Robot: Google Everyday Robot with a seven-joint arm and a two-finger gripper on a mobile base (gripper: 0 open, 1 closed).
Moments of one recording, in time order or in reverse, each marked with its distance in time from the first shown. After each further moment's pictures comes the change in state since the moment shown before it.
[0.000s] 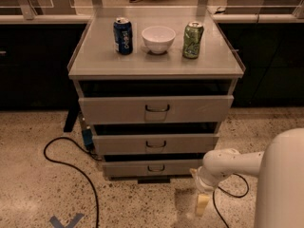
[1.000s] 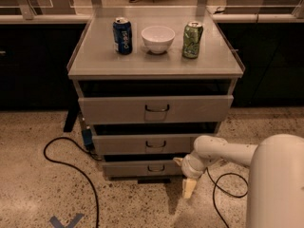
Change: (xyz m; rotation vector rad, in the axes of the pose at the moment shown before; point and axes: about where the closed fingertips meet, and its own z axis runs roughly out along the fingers) arm -0.052 -0.057 0.023 -0.021 -0.159 -0.156
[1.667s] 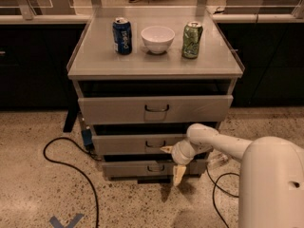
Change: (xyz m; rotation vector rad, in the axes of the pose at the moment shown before) arm -0.049 -0.072 0.004 0.065 -0.127 -0.218
